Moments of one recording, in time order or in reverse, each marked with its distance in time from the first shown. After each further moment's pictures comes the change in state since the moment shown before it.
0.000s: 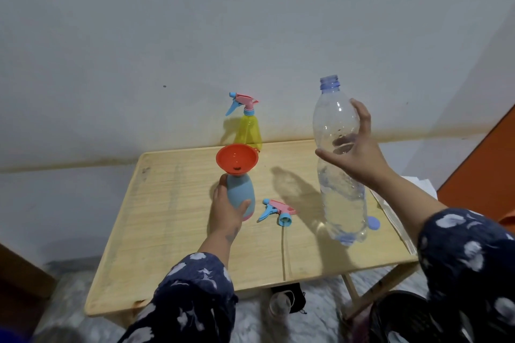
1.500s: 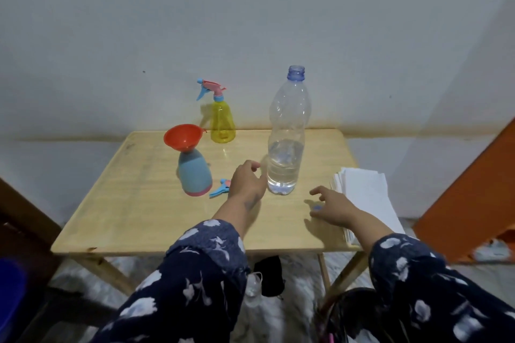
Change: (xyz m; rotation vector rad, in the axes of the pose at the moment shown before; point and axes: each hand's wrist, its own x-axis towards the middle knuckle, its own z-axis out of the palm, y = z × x) left_hand -0.069 0.136 0.123 0.161 -0.020 -0.067; right_hand -0.056 0.143 -0.071 -0.378 -0.724 0.301
